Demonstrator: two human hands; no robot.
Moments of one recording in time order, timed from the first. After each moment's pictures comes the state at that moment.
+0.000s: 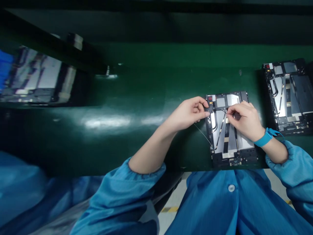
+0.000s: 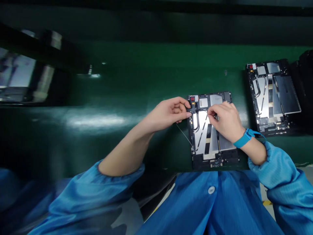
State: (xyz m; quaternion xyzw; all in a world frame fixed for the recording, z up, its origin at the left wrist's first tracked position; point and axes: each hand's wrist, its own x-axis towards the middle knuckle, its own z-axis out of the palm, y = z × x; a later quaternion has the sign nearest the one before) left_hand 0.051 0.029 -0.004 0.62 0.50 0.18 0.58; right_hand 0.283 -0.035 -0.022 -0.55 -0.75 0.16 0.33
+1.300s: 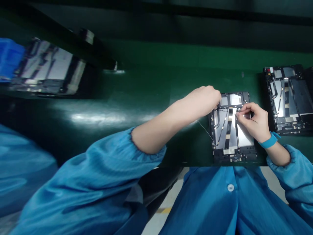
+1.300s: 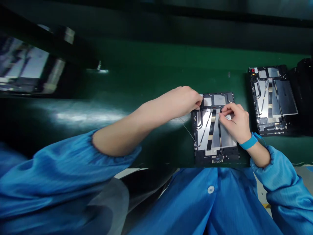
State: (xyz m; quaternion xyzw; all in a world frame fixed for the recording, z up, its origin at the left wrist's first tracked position) left_hand 0.096 0.053 0.044 0.87 0.43 -0.04 0.25; right_hand 0.300 -0.052 -0.012 -0.62 -0.64 0.23 0.40
